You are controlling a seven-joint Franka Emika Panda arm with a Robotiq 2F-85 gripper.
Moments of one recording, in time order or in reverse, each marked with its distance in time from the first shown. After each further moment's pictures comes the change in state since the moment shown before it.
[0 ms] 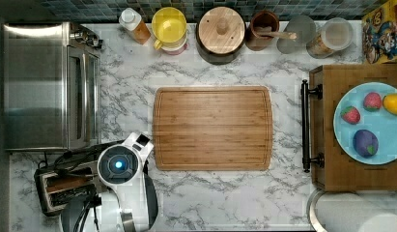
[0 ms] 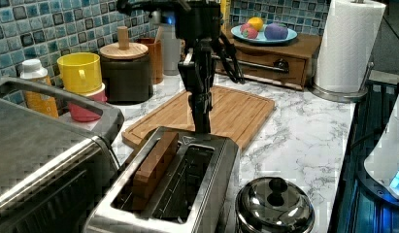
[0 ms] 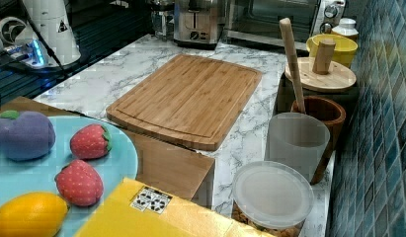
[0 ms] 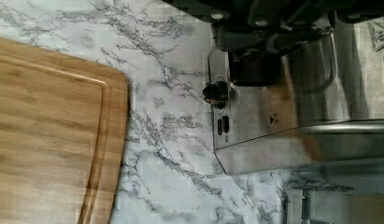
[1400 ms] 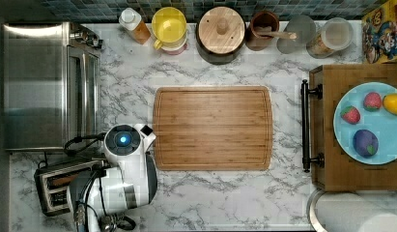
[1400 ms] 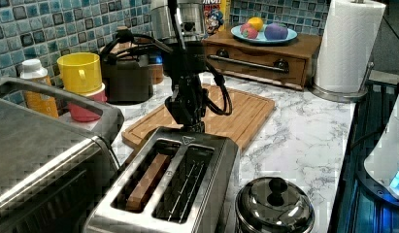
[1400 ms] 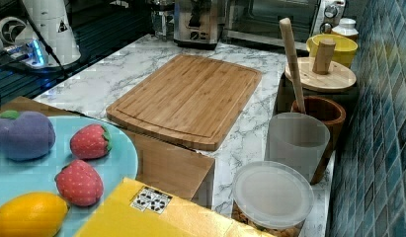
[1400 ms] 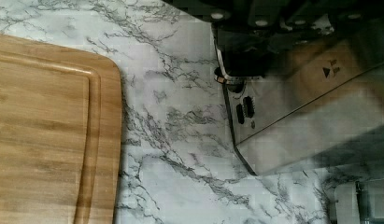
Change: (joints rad) arm -0.014 0.200 0.002 0.076 -0.004 0.022 0.058
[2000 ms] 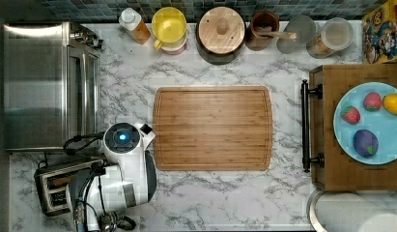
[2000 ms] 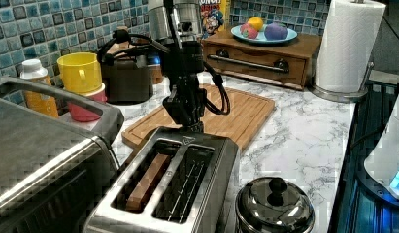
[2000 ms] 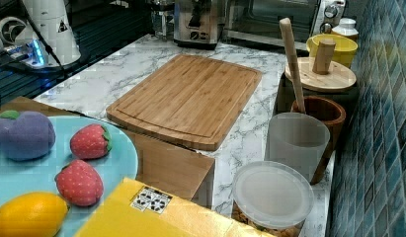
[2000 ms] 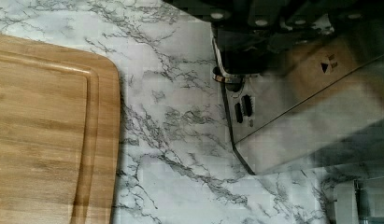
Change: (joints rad) arm 0.007 0.008 -0.004 0.010 -0.006 -0.002 0.000
